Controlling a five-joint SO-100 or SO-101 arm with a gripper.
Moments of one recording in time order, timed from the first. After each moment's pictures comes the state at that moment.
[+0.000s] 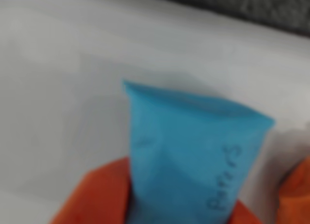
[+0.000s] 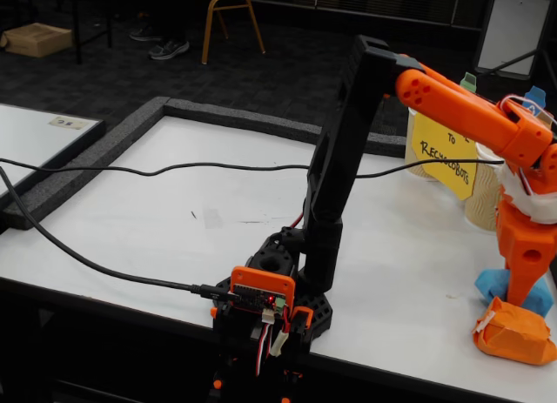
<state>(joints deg) 71.9 79.3 101.2 65.8 -74.4</state>
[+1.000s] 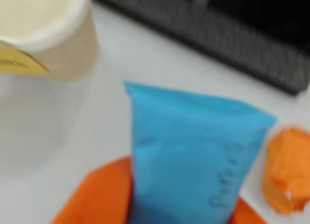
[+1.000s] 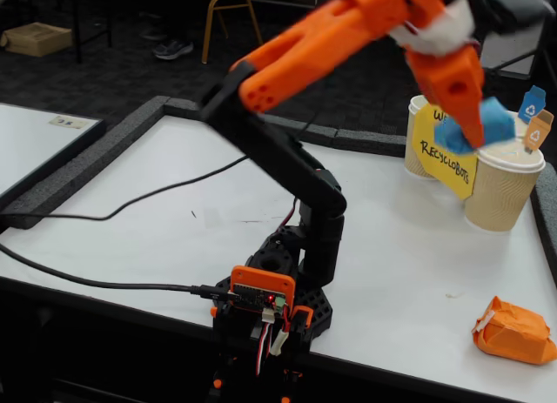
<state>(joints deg) 57.7 142.6 105.2 93.1 -74.4</state>
